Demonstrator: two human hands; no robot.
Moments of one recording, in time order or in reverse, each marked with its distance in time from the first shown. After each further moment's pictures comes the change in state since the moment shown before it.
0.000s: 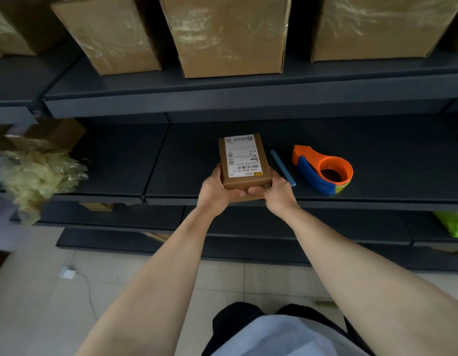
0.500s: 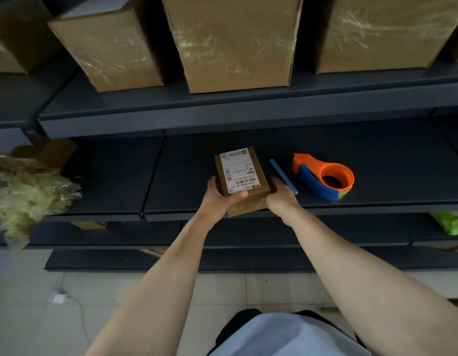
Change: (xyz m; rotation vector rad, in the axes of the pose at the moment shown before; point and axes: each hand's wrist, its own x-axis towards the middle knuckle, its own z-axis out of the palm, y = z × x) left_hand 0.018 -0.013 -0.008 -0.266 -0.134 -0.123; right_hand 0.017 -0.010 0.005 -0.065 0.082 0.366
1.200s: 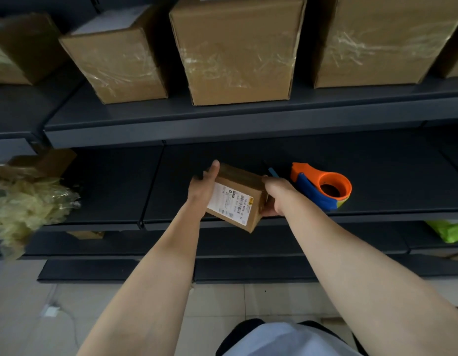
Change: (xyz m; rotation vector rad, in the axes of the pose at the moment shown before) left_hand 0.029 0.039 -0.027 -0.064 0.253 -0.203; right_hand 0.003 -0.053 -0.009 0.443 -0.106 0.386
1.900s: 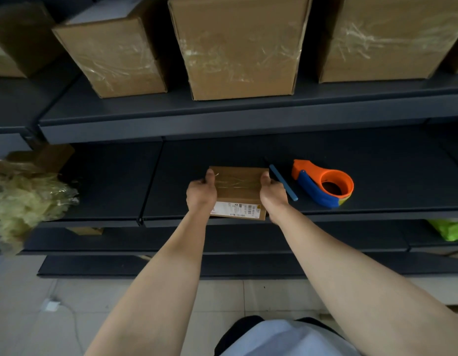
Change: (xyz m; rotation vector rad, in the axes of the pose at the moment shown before) left_hand -0.003 -0.019 0.011 0.062 0.198 0.096; right_hand 0.009 0.026 0.015 -0.134 0.208 -0.278
